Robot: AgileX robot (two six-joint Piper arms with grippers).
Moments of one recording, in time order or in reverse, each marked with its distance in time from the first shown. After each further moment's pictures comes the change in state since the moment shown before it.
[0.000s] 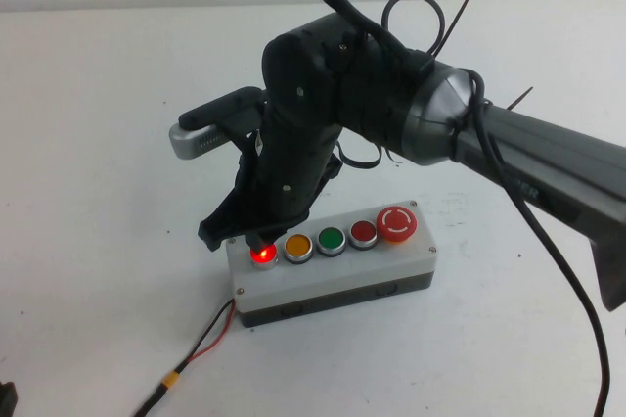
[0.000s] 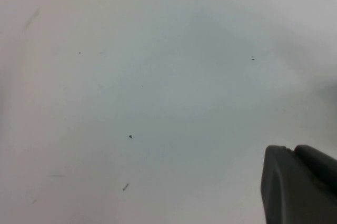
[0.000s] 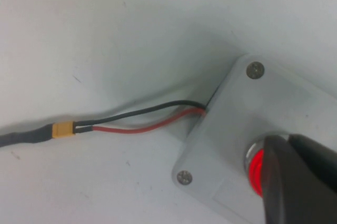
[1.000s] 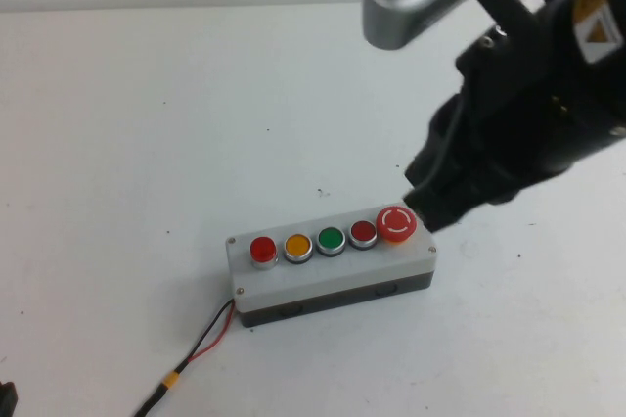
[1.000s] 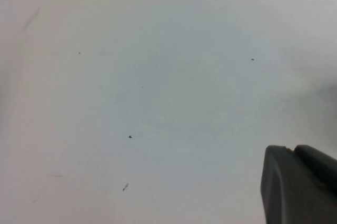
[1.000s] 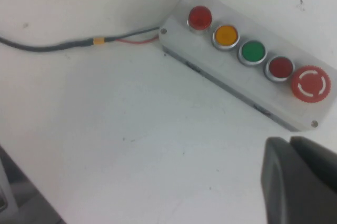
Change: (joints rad) right arm 0.000 -0.782 0.425 -0.099 0.049 -0.032; left arm 0.000 0.000 0.000 0.000 0.000 0.000
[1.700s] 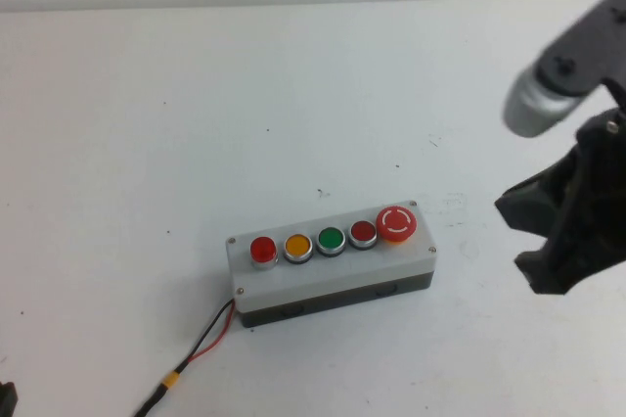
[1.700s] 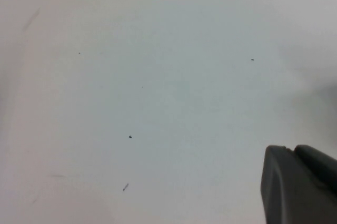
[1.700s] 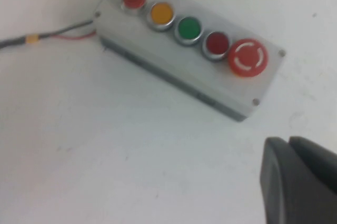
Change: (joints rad) right arm -0.077 -0.257 0.421 -0.069 -0.277 -0.006; left arm 0.000 0.000 0.000 0.000 0.000 0.000
